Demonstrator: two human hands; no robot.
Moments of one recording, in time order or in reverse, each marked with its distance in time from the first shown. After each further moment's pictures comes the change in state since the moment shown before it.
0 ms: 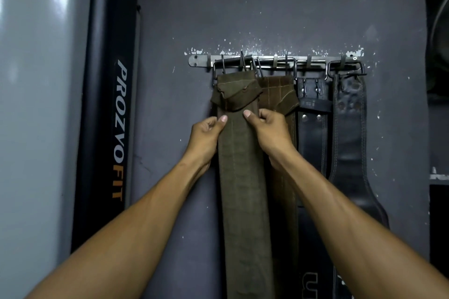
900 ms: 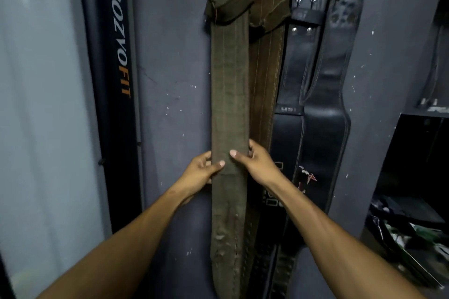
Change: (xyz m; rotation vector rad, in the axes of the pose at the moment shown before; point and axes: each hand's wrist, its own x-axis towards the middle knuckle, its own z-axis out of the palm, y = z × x) left_hand -0.262 -0.107 -0.012 0.075 -0.096 -0.491; right_hand -0.226 0.122 -0.058 0.029 -0.358 0.369
